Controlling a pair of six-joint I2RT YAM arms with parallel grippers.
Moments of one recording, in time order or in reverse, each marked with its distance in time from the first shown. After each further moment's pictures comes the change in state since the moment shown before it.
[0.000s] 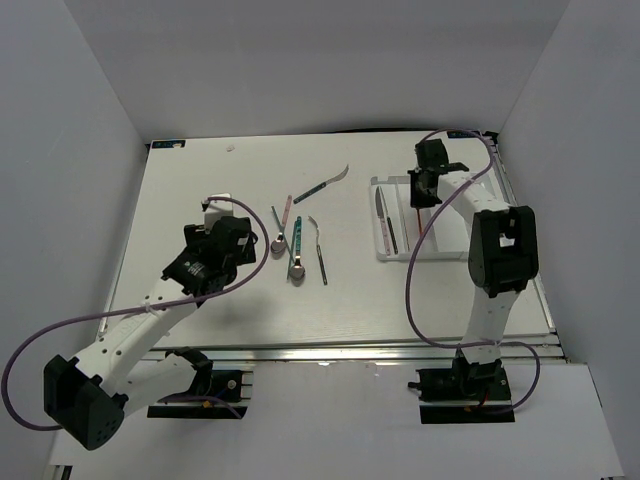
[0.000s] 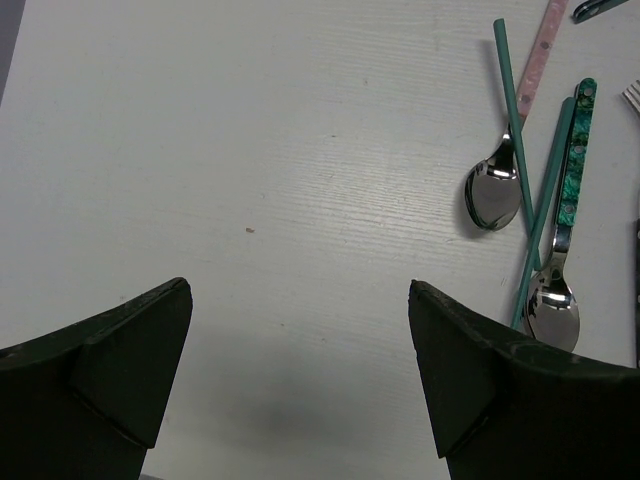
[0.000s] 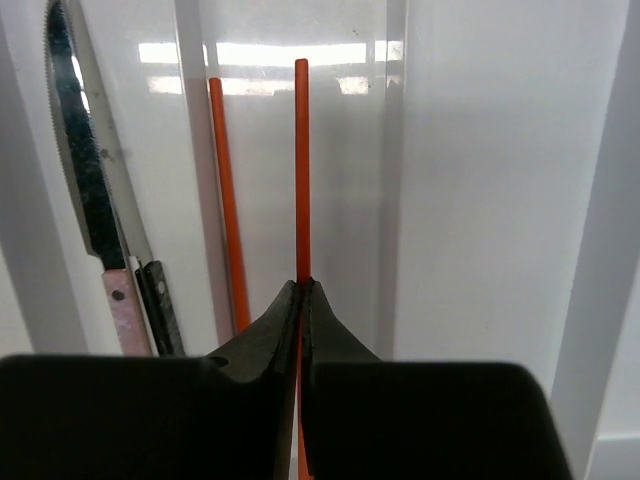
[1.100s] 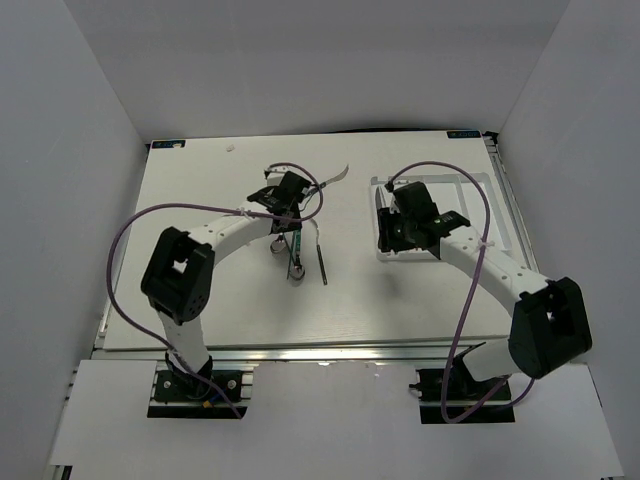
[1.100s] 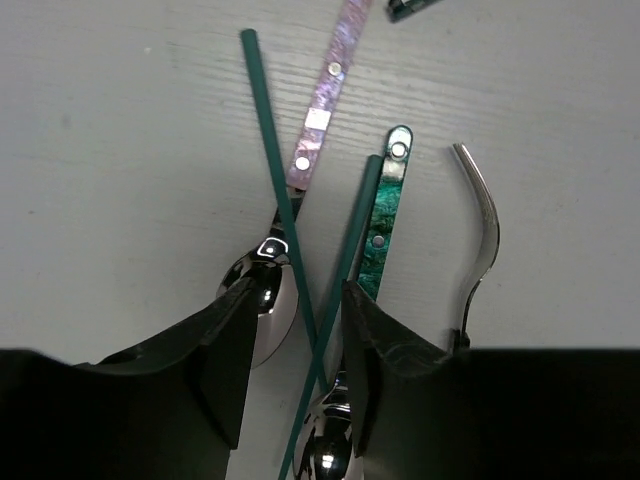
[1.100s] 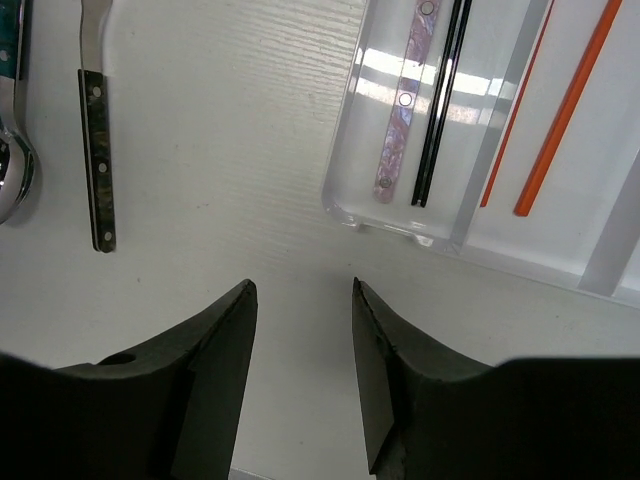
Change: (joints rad) left arm 0.001 0.808 0.488 0.097 0.199 -0.194; right arm 0.295 -0.528 -0.463 0.029 -0.119 0.114
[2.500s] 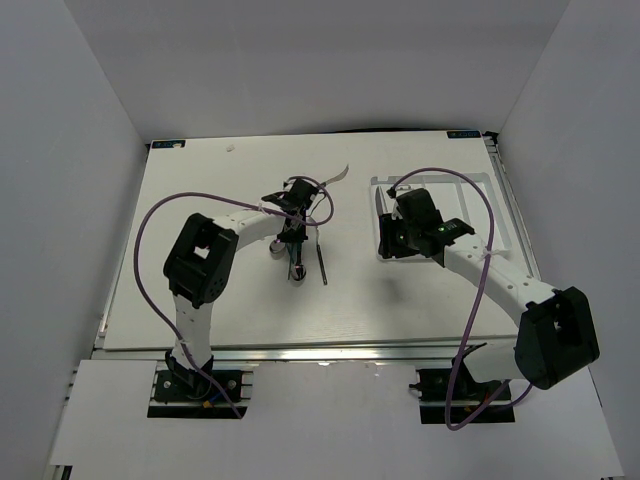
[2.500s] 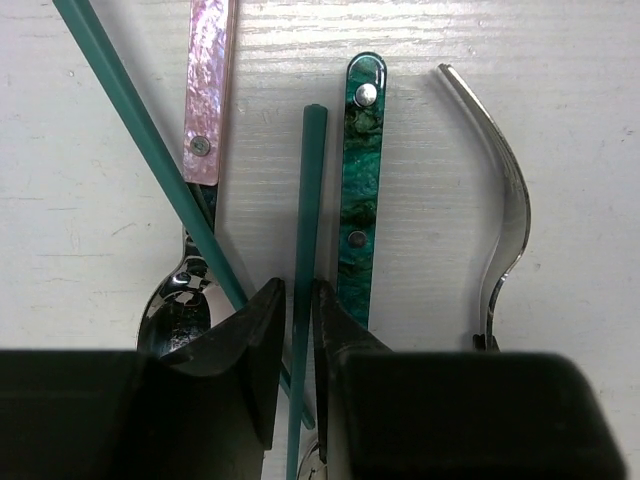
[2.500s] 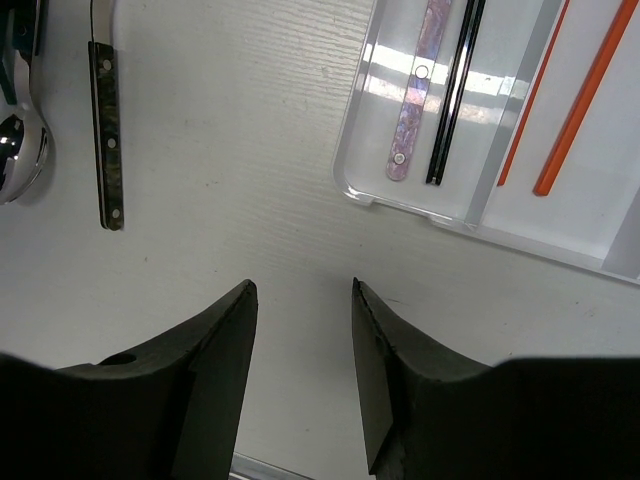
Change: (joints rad) left arm 0.003 0.202 0.060 0.013 0.180 0.153; right arm 0.007 -0.067 -0.070 0.010 -0.024 0.013
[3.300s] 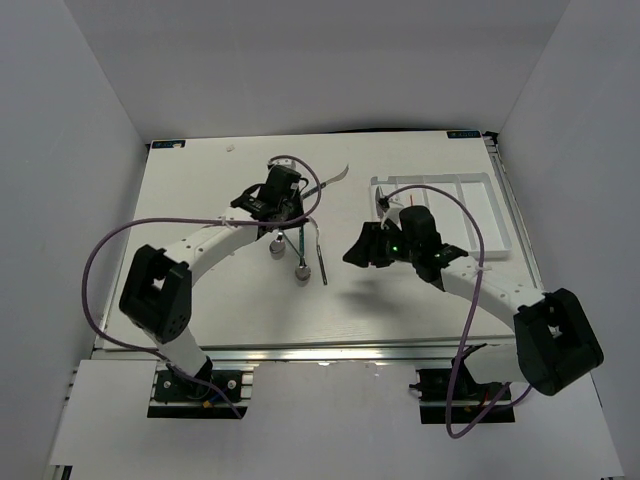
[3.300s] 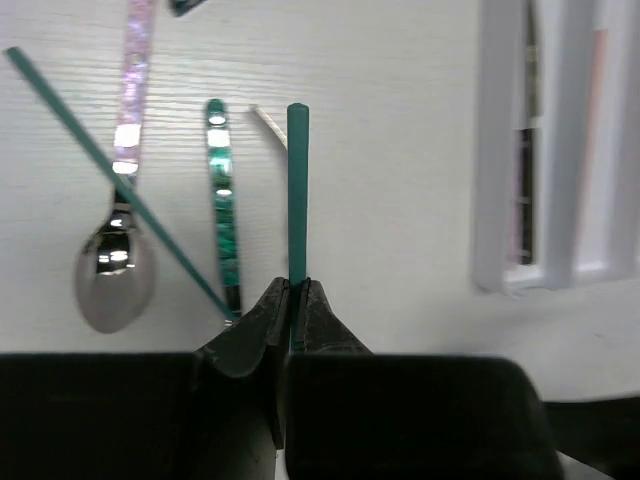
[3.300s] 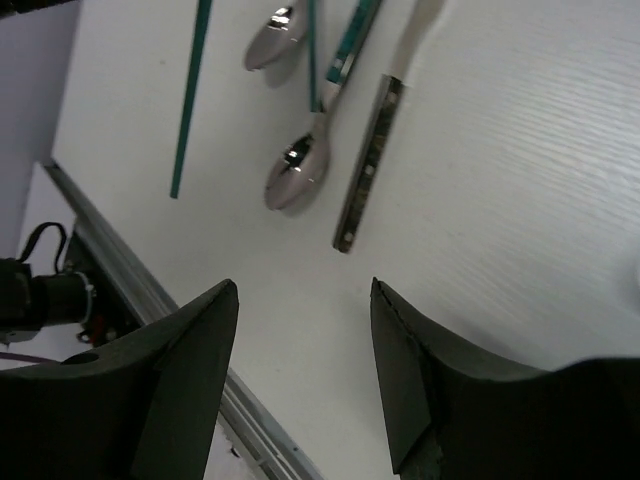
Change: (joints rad) left arm 0.001 -0.315 -0.105 0.089 0.134 -0.121; right arm 0.019 -0.048 -0.259 0.517 -0.398 0.225
